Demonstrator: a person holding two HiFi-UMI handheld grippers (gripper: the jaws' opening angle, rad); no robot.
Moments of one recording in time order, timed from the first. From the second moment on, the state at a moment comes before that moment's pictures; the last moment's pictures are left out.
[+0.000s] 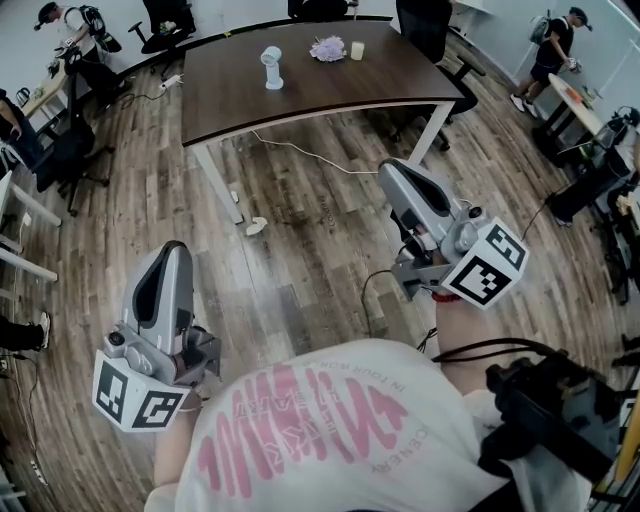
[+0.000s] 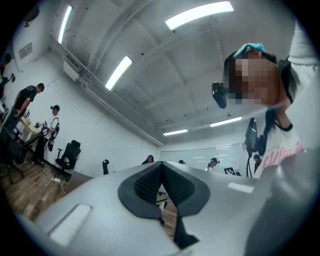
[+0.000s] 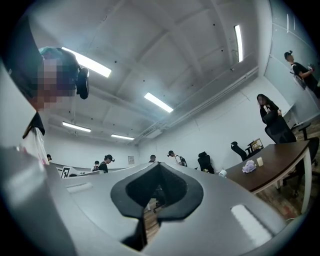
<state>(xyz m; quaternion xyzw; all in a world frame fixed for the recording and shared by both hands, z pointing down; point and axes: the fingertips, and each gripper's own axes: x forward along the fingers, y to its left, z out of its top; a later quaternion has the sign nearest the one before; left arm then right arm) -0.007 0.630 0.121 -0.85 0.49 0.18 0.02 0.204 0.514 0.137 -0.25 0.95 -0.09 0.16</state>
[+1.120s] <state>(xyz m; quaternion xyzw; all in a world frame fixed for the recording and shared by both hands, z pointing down) -0.024 0.431 0.119 -0.84 0.51 0.16 0.07 0.184 0.310 0.155 -0.24 0.95 -0.12 0.14</state>
